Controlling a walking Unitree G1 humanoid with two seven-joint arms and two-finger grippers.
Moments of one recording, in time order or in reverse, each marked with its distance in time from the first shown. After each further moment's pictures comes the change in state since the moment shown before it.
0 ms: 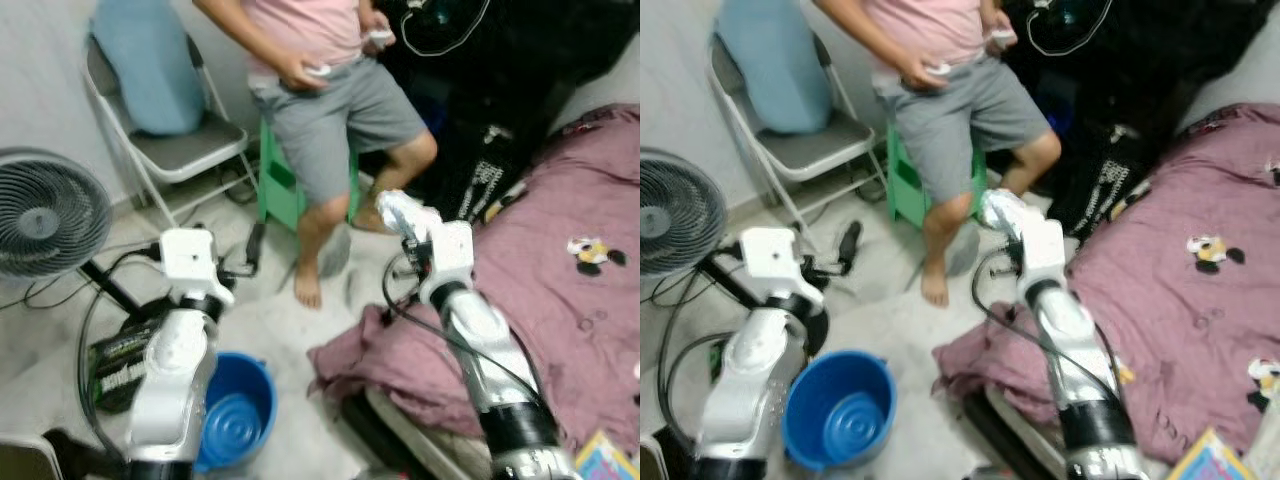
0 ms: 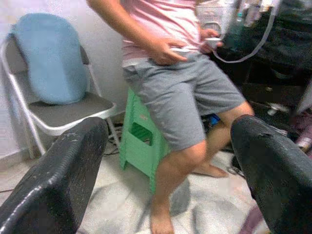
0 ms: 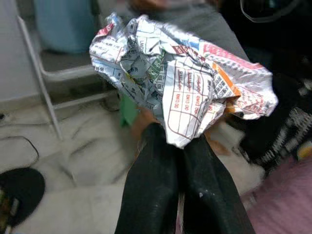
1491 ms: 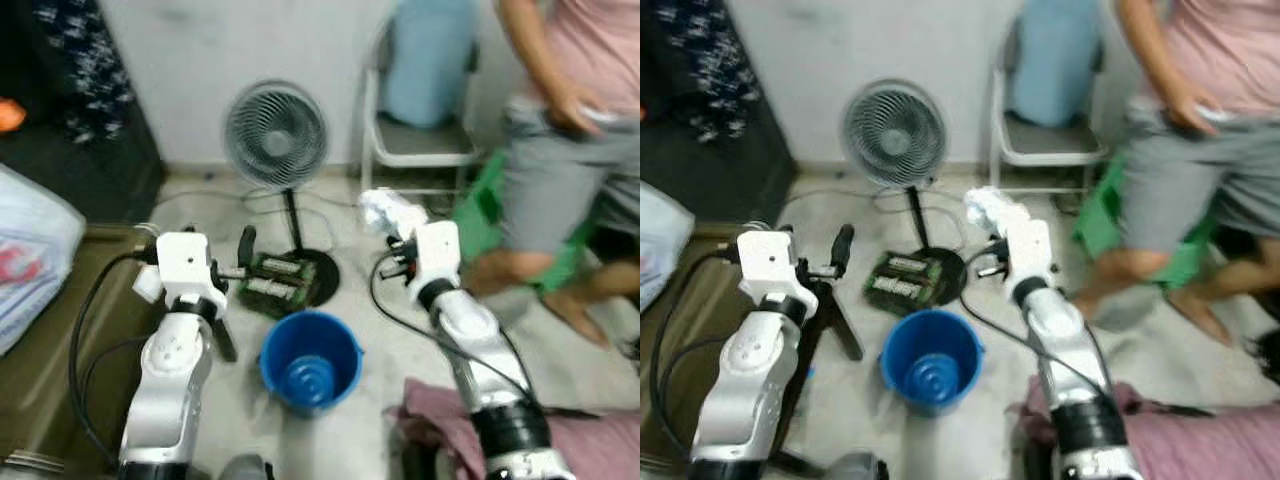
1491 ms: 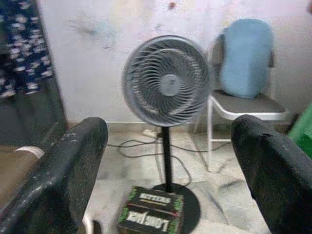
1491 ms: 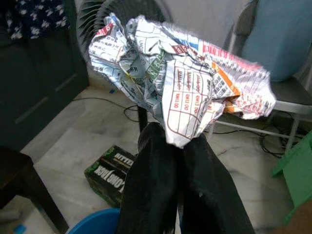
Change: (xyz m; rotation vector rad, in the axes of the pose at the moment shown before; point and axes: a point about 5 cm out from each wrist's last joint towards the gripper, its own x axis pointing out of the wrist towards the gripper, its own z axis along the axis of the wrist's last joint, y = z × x) left arm 0.002 -0.001 -0.002 0.023 0.007 0.013; right arm 0.000 0.004 0.000 -0.019 -0.004 0.034
